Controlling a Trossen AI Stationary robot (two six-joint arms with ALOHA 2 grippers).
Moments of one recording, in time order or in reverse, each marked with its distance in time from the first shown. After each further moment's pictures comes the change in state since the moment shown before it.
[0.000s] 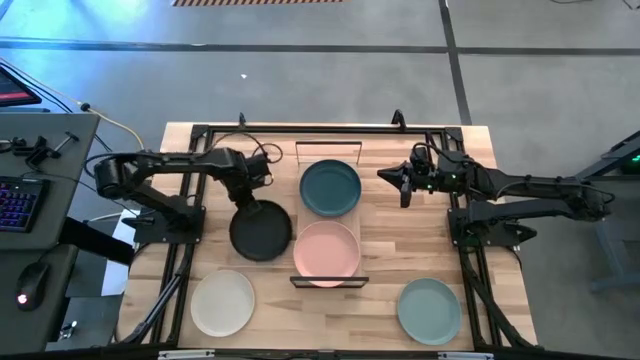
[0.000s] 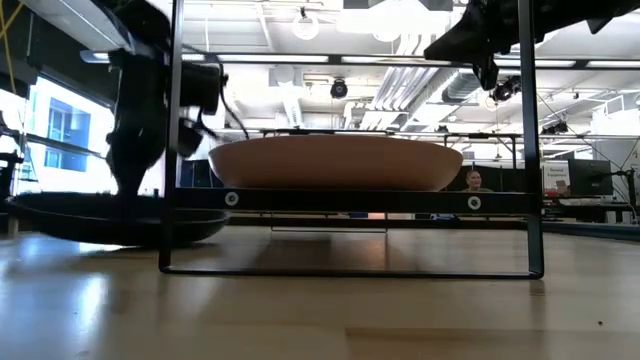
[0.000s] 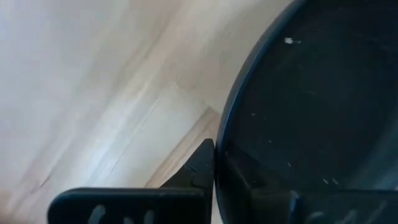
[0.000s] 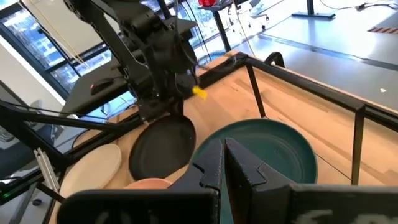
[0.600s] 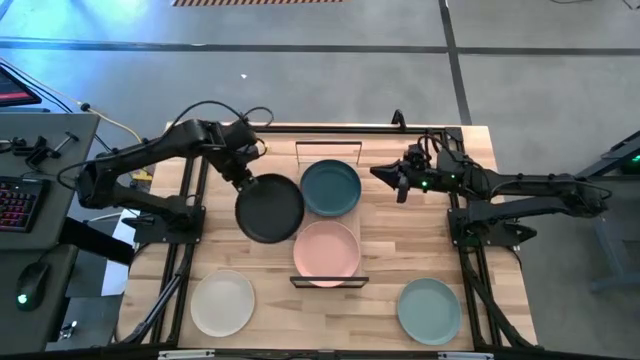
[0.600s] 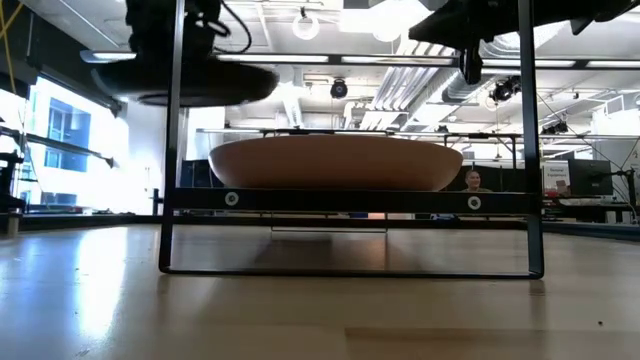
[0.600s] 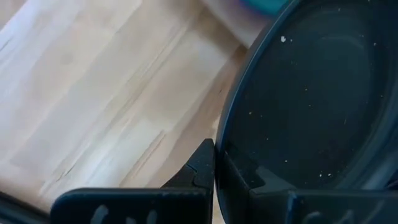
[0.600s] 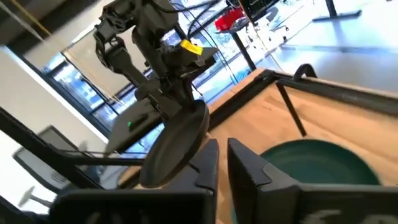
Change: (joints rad) left arm 0.021 -0.164 0.402 -0.281 0.062 -0.068; right arm 0.018 0.070 0.000 0.212 -0.019 0.182
